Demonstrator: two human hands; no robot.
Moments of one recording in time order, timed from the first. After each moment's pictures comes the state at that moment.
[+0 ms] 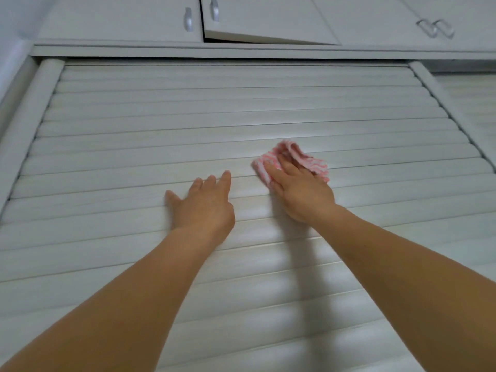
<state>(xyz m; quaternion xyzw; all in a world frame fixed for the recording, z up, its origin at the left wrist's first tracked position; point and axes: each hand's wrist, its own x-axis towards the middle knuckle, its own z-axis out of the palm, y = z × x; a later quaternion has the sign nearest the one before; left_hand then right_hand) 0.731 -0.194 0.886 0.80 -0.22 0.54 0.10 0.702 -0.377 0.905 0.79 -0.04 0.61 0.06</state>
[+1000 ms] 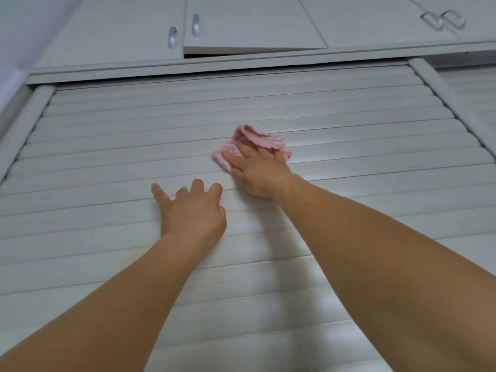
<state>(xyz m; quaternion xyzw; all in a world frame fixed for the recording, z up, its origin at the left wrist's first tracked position) 0.709 -0.263 0.897 0.78 -0.11 0.62 0.03 0.694 -0.397 0.978 0.82 0.05 0.56 0.10</state>
